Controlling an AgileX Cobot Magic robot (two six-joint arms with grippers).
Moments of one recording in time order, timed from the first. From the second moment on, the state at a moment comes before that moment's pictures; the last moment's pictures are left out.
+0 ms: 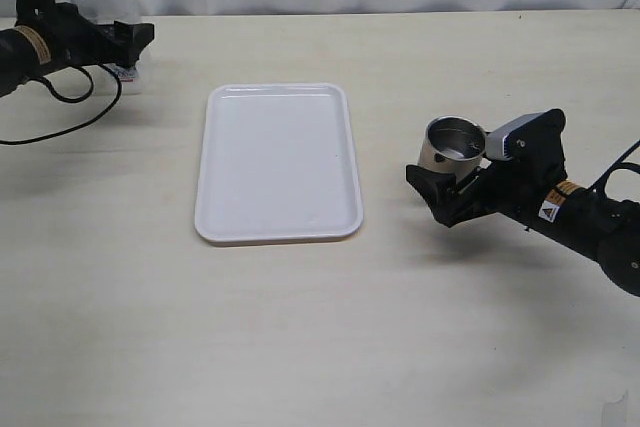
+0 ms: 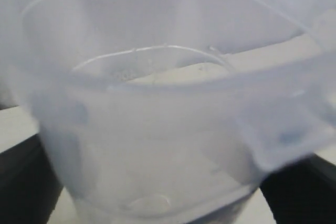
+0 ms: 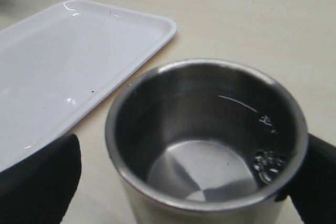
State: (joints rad) left arm 0.07 2.27 -1.27 0.80 -0.68 -0.53; right arm 0.00 2.12 -0.53 -0.60 -1.17 0.09
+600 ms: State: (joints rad) left arm 0.07 2.10 -1.08 0.70 -0.68 -0.43; right arm 0.00 2.12 -0.53 -0.60 -1.17 0.09
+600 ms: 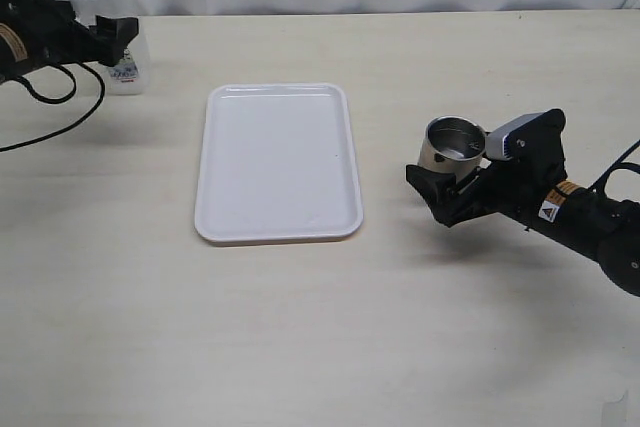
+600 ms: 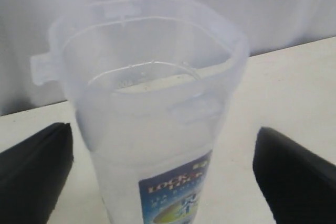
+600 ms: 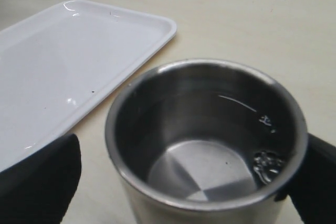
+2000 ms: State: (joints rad) left arm 0.07 1.05 -0.62 0.62 -0.42 -0.49; right arm 0.00 2.12 -0.53 -0.60 -1.17 0.09
